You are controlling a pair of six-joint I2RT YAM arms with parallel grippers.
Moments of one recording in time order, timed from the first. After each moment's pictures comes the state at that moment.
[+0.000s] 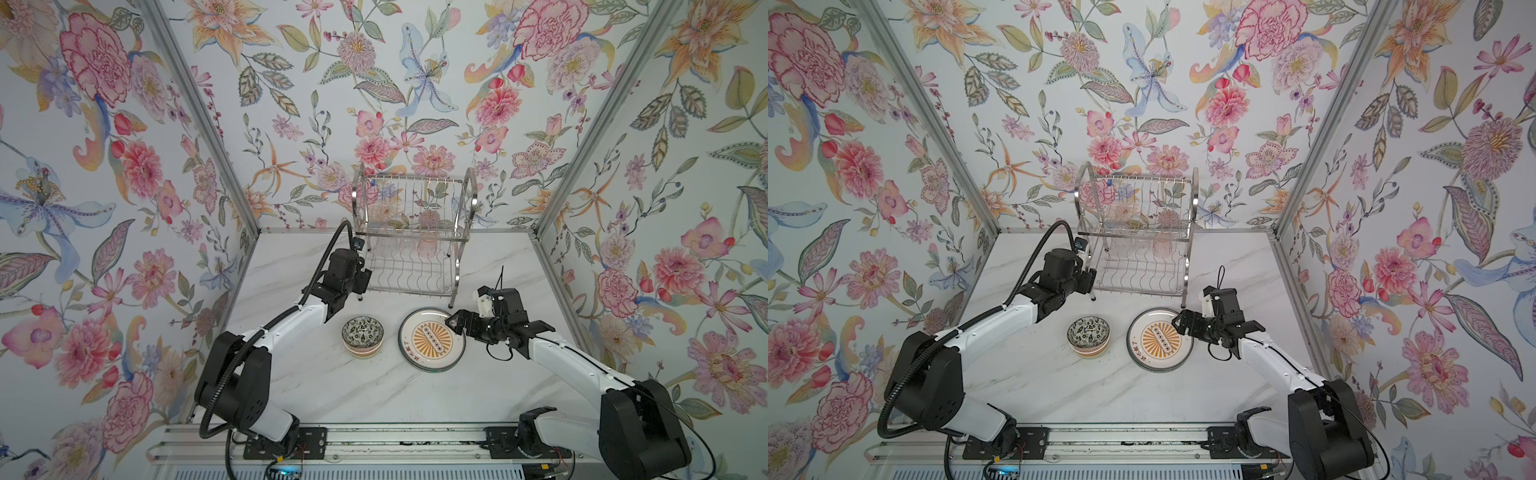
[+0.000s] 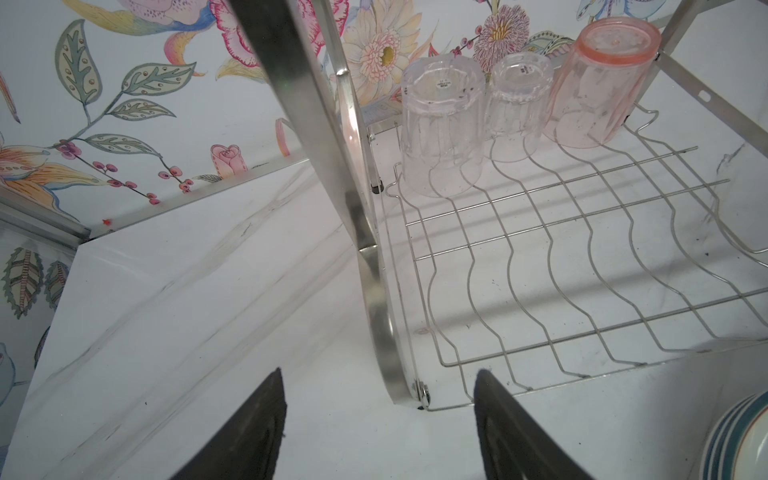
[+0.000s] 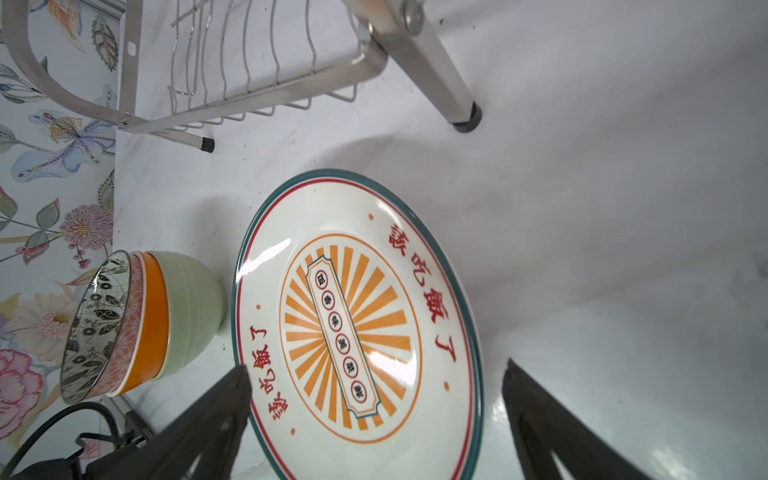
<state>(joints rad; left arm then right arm) -0.46 1.54 1.05 -0.10 -0.24 0.04 0.31 1.21 0.64 -0.30 -0.36 0.48</state>
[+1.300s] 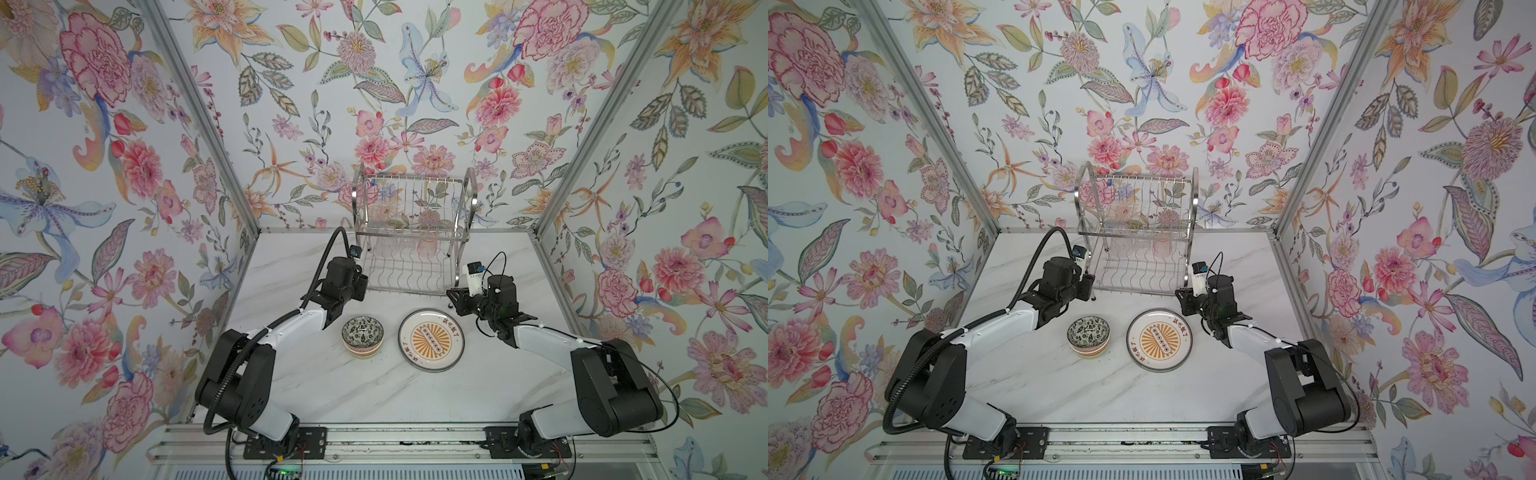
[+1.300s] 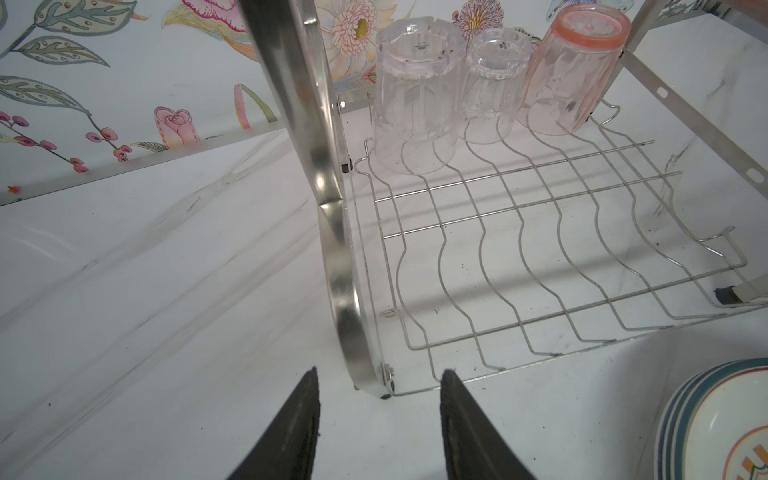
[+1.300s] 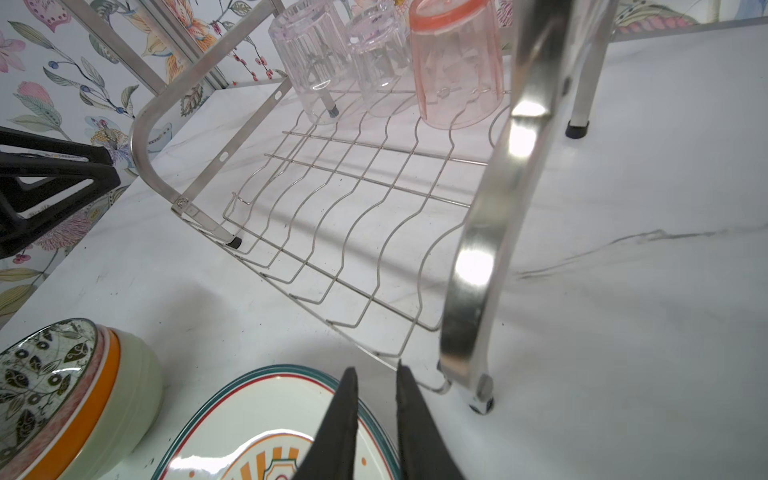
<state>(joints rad) -0.44 1.54 0.94 0.01 -0.13 -0.04 0.29 1.48 0.66 0.32 -0.36 0.21</state>
